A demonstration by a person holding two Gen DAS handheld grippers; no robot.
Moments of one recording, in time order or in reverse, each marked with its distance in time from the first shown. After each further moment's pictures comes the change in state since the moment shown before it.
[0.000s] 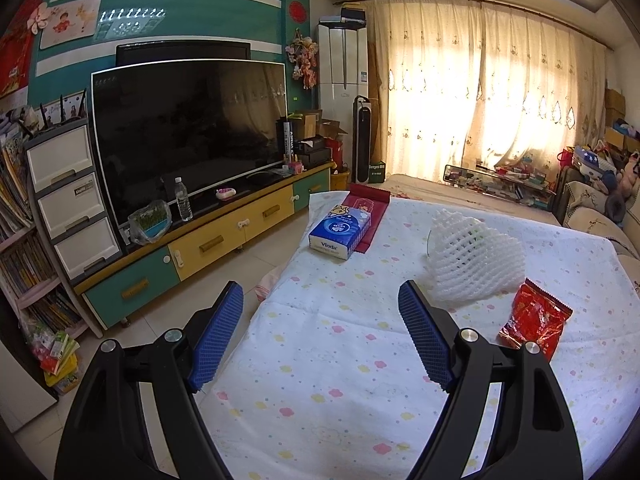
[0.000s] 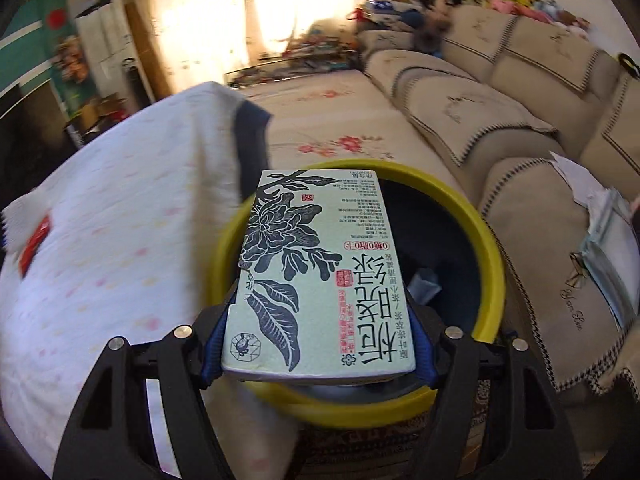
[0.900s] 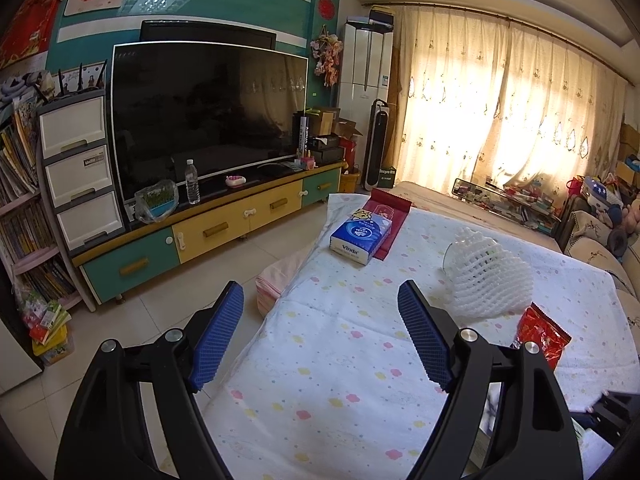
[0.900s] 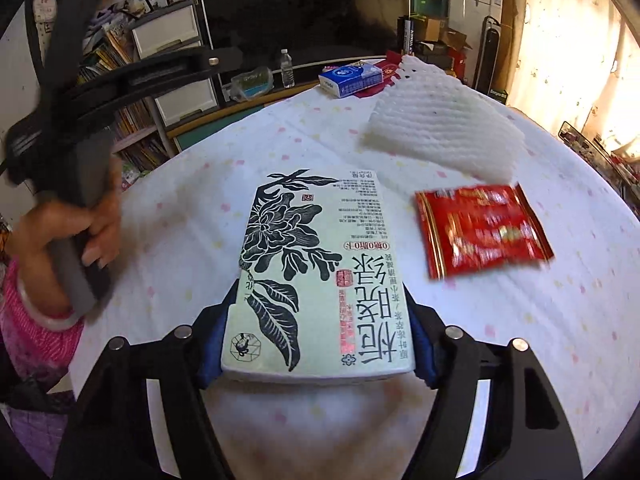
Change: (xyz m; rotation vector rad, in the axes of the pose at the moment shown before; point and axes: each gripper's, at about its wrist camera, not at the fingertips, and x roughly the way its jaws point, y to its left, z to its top) left arm 0.002 0.025 0.003 -0.118 0.012 0.008; right arm -0.062 0.372 -0.068 -0.960 0.104 0.766
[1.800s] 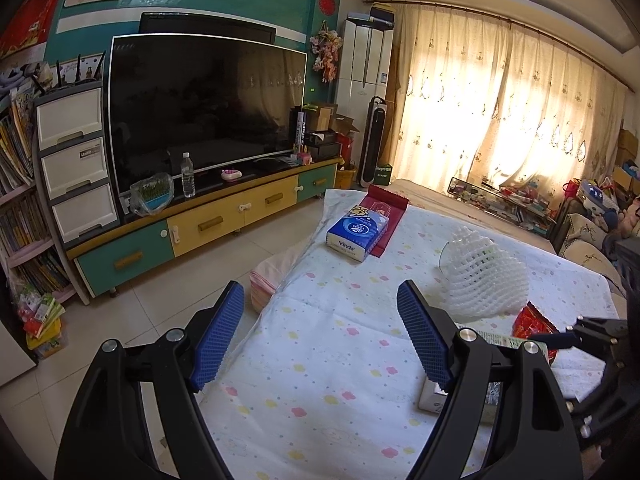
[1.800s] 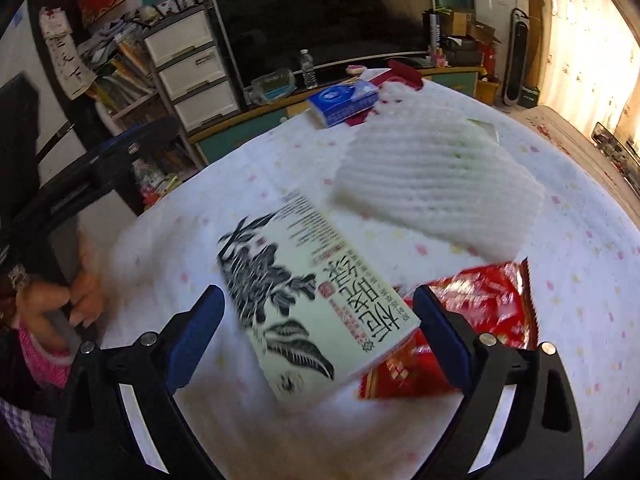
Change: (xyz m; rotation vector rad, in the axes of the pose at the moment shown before) left arm 0.001 0.004 0.000 -0.024 0.016 -0.020; right arm 0.037 -0.050 0.072 -0.062 0.054 0.172
